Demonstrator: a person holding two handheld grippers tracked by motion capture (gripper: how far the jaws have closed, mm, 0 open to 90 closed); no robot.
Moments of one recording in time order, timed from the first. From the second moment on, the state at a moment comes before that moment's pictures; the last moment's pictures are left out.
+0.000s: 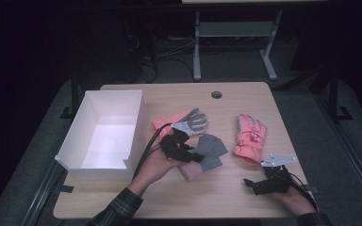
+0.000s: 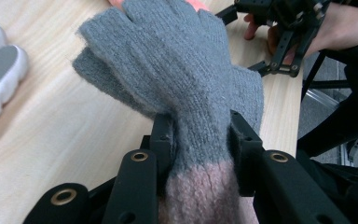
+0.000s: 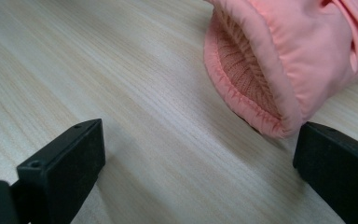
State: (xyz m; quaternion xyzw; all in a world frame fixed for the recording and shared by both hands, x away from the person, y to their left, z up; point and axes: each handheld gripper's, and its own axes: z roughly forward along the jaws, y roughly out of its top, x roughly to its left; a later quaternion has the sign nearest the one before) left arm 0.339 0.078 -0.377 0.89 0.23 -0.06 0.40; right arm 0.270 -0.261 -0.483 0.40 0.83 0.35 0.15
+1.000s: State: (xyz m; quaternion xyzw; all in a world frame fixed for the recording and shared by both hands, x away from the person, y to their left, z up) left arm 0.355 0.148 -0.309 0.86 0.26 -0.01 0.43; right arm 0.270 -0.261 -0.483 0.41 0.83 0.35 0.15
